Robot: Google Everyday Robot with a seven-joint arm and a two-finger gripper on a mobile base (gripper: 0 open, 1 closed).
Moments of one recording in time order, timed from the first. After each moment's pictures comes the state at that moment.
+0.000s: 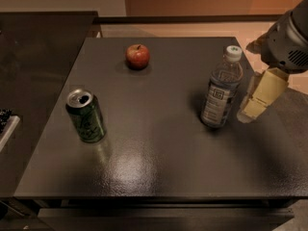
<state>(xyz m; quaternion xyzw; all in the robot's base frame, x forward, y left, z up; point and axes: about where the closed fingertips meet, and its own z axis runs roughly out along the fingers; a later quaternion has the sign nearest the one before) 0.474 -0.201 0.944 -0.57 0.80 0.03 0.21</state>
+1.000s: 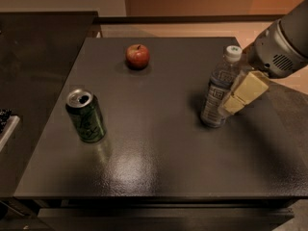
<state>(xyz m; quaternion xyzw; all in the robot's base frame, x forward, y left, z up) 0.487 -0.178 0.926 -0.54 0.80 0.10 0.24</state>
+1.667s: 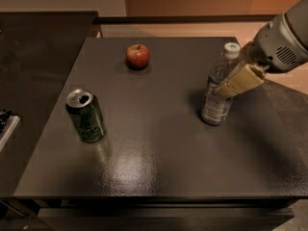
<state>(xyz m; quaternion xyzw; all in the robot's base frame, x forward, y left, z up) 0.486 -0.168 0.942 -0.53 0.80 0.14 0.26</state>
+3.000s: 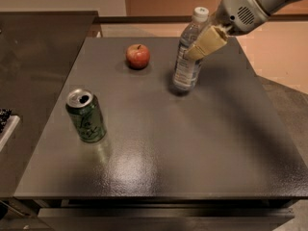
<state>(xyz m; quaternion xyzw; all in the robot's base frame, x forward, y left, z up) 0.565 -0.114 0.979 -0.54 0.77 0.17 0.30</state>
